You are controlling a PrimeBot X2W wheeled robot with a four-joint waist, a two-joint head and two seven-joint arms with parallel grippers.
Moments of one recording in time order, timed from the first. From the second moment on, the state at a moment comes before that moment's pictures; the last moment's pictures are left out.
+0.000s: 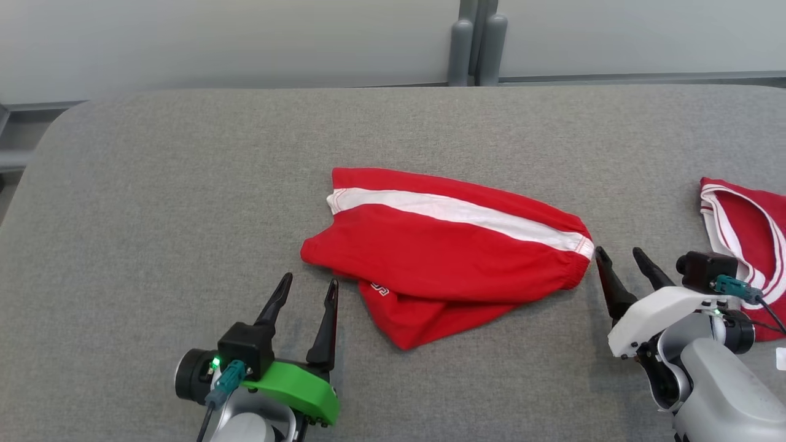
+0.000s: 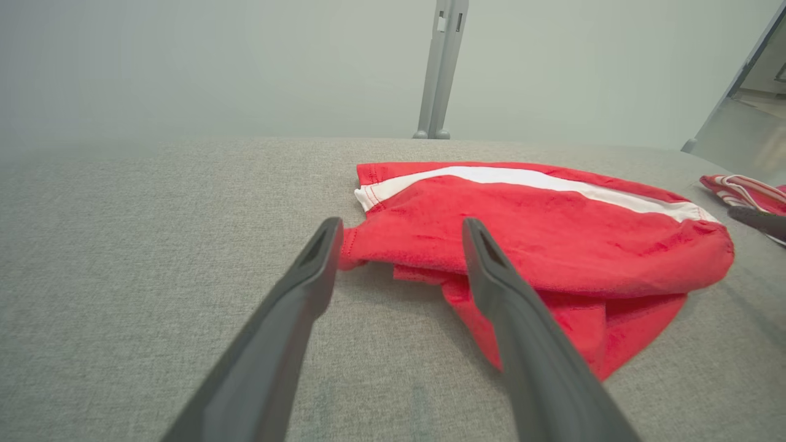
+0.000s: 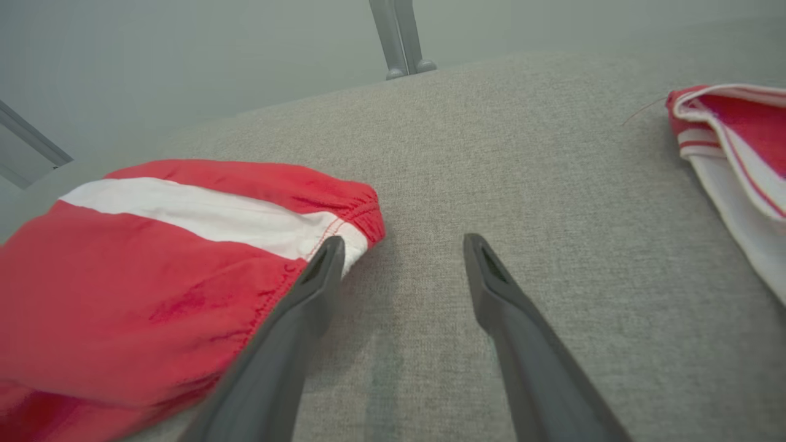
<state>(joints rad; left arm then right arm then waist) -0.17 0.08 -0.40 0.34 -0.31 0.00 -0.26 -0.39 -0.26 0.27 0.72 0.61 0.13 -0.21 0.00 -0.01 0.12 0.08</state>
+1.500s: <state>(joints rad) 0.02 0.19 -0.28 0.14 -0.41 0.12 -0.22 0.00 -0.05 0.03 0.03 0.23 0.13 -0.10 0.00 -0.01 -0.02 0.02</state>
